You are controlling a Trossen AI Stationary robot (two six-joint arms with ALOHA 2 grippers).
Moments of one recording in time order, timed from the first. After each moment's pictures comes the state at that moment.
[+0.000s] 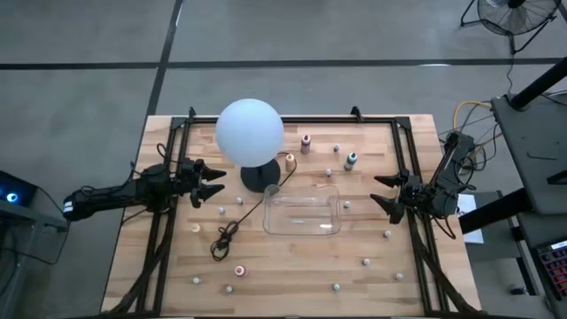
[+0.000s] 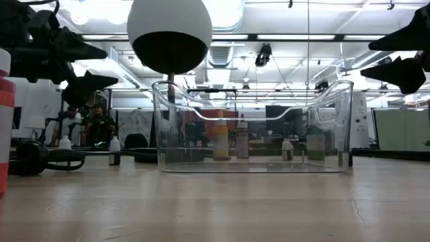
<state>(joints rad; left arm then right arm) 0.17 0.08 0.01 0.01 0.03 -0.50 0.97 0.04 0.08 -0.23 1.33 0.52</state>
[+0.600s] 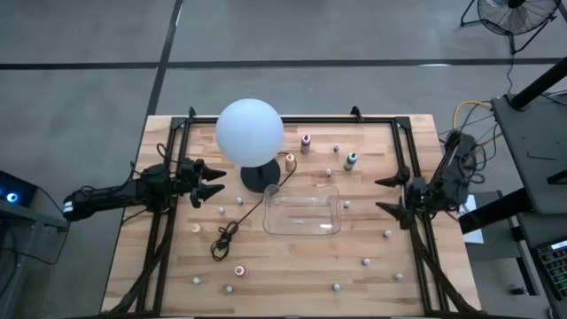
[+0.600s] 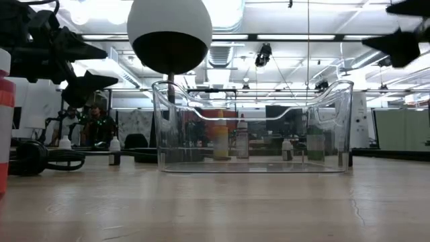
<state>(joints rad) 0.17 0.08 0.01 0.01 0.03 -0.50 0.97 0.06 0.20 -0.12 1.11 0.21</state>
